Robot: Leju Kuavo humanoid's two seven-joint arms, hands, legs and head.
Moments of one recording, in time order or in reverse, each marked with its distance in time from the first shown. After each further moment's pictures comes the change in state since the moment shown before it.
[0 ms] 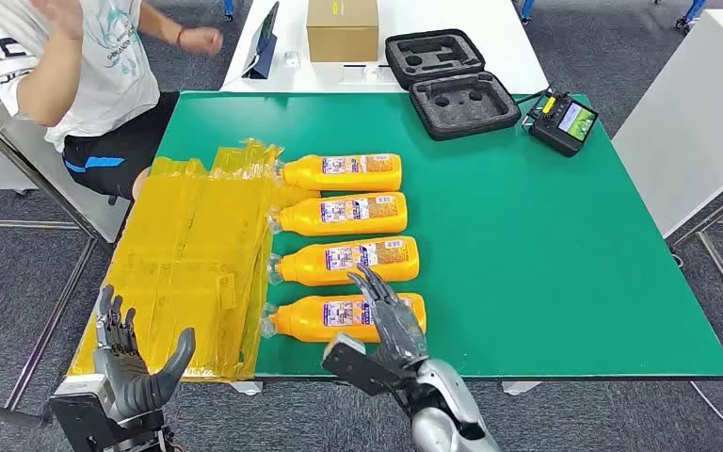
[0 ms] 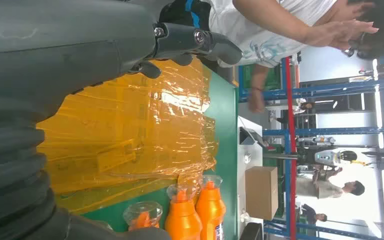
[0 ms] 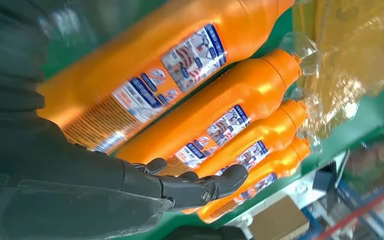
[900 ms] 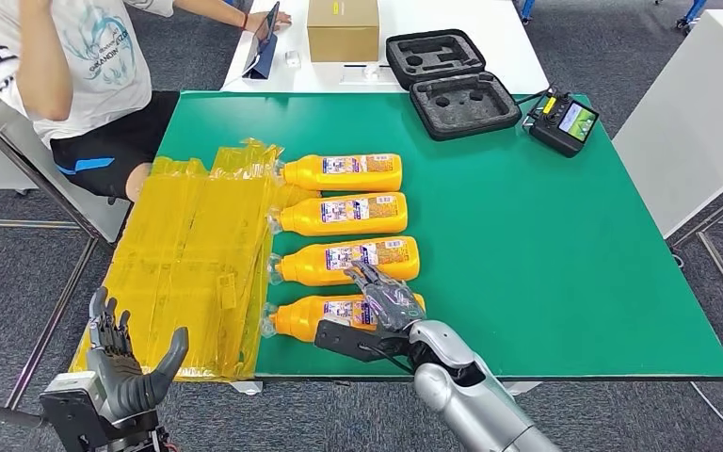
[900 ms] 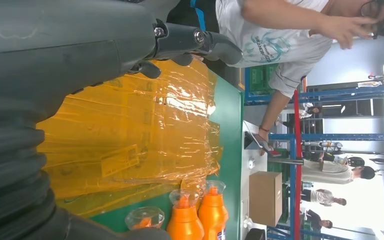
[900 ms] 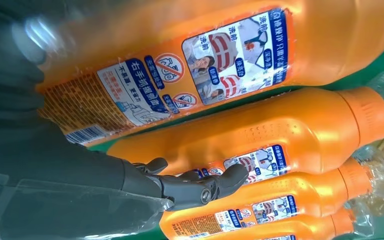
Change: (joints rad) left arm 0.009 0.000 0.014 -0.021 0.012 -0.002 0.032; right arm -0.212 -0.060 0.134 0.211 0.026 0.149 0.118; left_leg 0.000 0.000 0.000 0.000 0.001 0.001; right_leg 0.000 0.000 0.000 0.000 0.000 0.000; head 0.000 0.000
